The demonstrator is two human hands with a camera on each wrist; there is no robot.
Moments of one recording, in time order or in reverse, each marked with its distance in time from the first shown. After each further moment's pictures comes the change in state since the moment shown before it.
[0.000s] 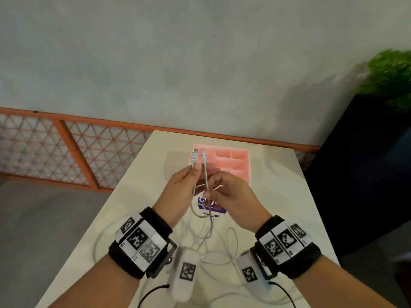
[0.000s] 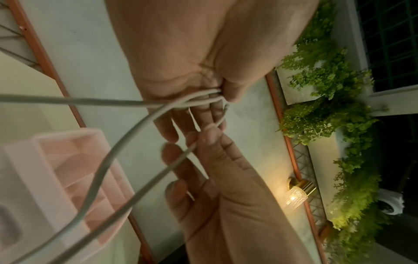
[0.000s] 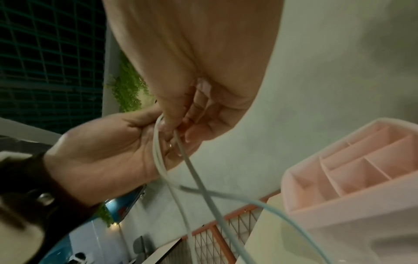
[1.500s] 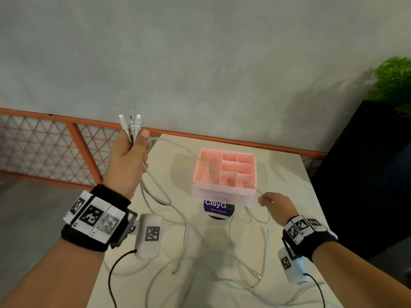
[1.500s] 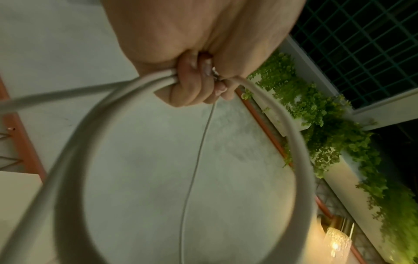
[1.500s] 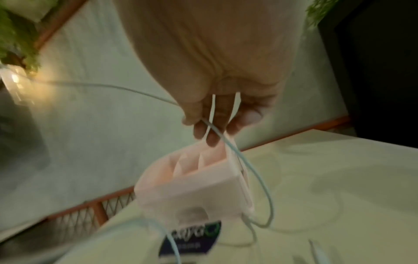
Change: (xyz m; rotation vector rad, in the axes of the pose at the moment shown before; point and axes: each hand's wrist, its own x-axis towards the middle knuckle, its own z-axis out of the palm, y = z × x) left_hand 0.003 0.062 -0.077 0.187 0.405 0.355; right_hand 0.001 0.099 -0.108 -0.821 0.194 0.442
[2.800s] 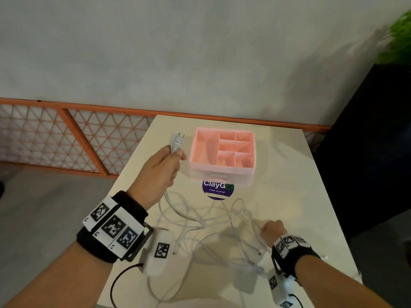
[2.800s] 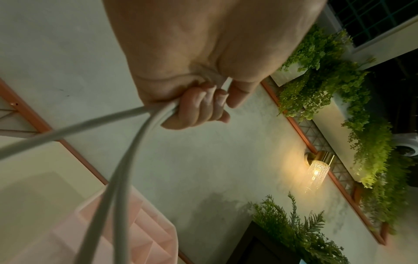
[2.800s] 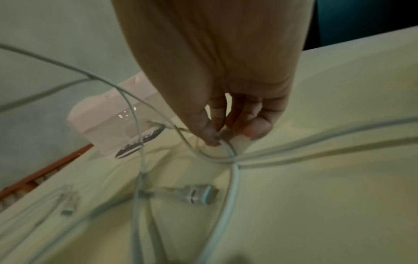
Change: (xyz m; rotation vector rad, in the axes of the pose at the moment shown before) left_hand -0.036 -0.041 0.037 0.145 -0.345 -0.328; right_hand -0.032 0.079 0.109 -0.274 -0.324 0.435
